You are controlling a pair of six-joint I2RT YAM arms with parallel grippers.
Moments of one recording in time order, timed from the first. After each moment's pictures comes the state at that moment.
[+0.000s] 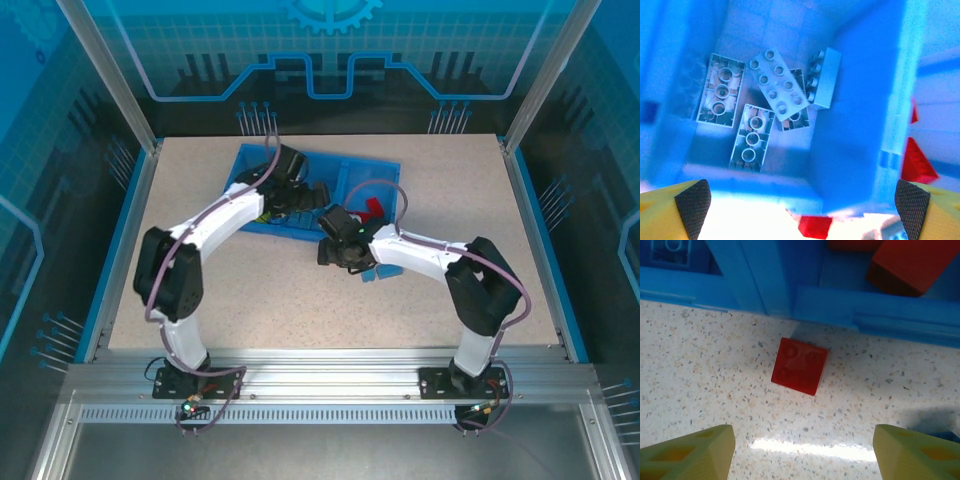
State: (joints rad) left arm -0.44 1.79 1.50 -0.65 0.05 -0.69; right arm 0.78 1.79 1.24 -0.62 0.15 0.83
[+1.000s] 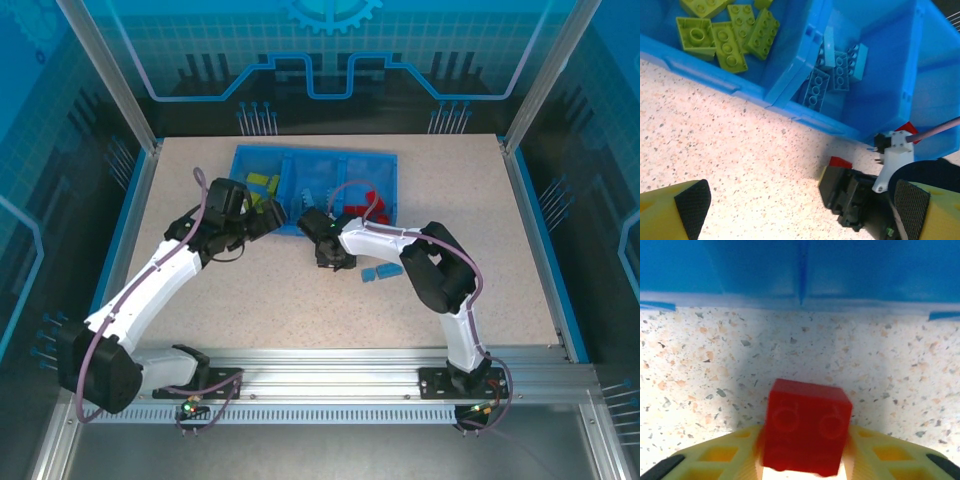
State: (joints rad) left arm -0.34 1.23 1.04 -0.63 0.04 -0.80; right arm 0.80 2.07 1.45 -0.75 0.26 0.86
